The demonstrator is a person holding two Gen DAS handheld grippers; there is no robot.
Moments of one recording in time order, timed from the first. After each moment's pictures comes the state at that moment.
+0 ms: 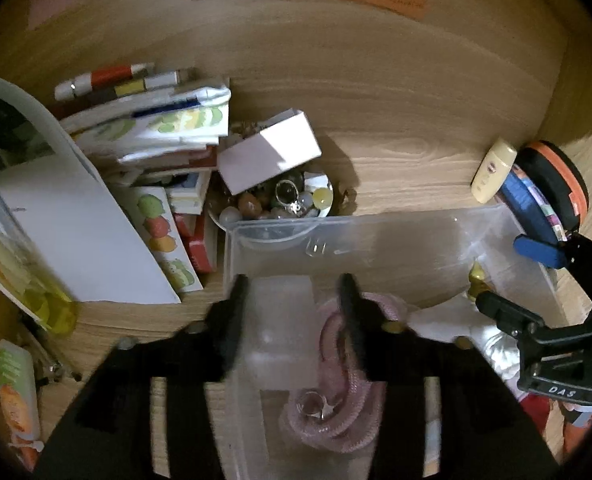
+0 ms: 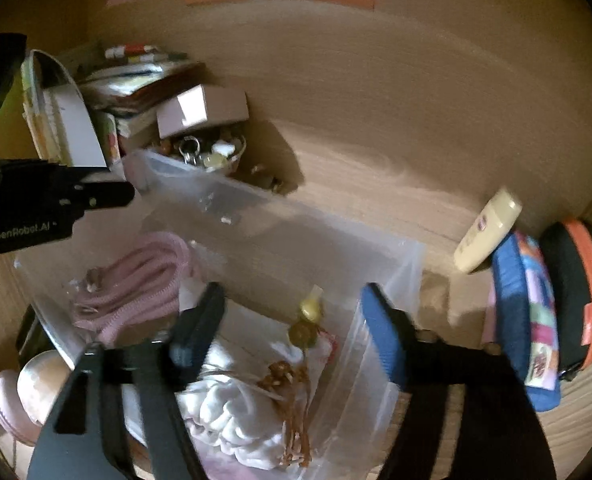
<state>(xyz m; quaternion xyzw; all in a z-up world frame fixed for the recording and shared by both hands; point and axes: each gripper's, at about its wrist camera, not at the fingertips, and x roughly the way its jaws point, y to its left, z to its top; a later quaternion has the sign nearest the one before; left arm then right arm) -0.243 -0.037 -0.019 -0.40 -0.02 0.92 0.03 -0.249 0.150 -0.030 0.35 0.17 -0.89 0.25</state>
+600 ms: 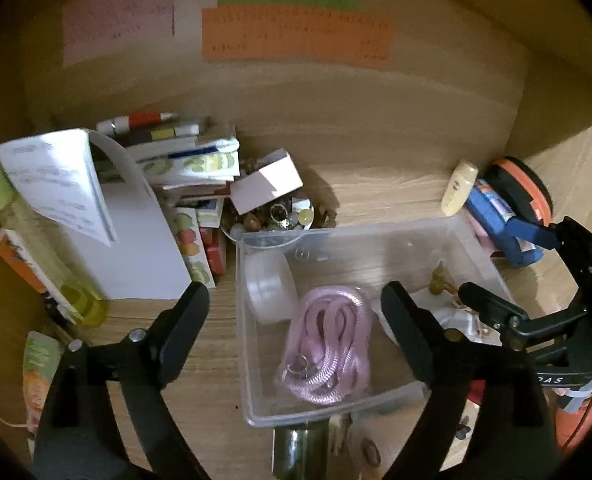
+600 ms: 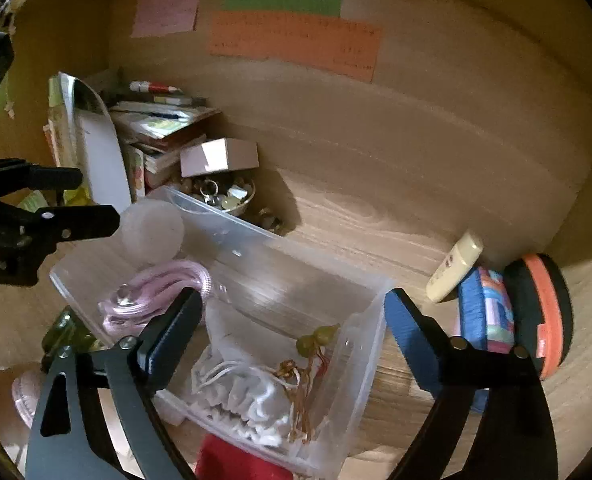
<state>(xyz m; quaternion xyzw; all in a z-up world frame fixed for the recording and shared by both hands) -0.188 -0.040 0.021 -0.35 -0.01 0.93 0.04 -0.210 0.153 0.010 0.29 0.19 -0.91 0.25</state>
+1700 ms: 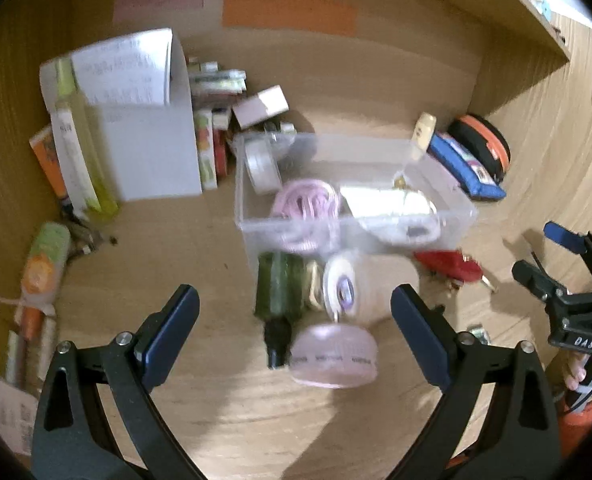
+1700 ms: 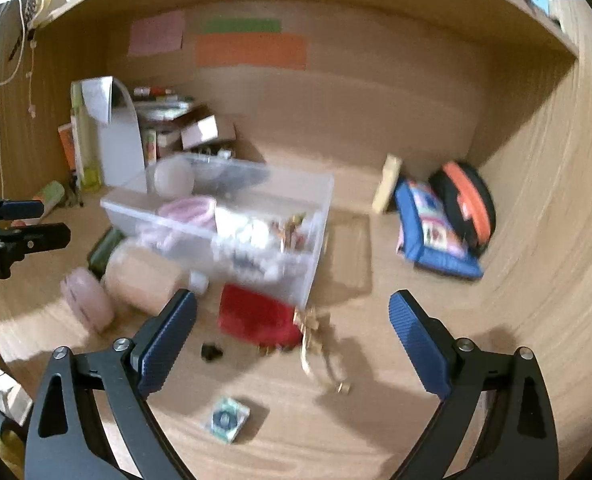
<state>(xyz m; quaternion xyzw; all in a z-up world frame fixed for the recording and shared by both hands) -0.067 -0.038 -0.021 -0.38 -0.03 0.92 0.06 -0.081 0.233 -0.010 0.30 0.13 -0.93 0.18</state>
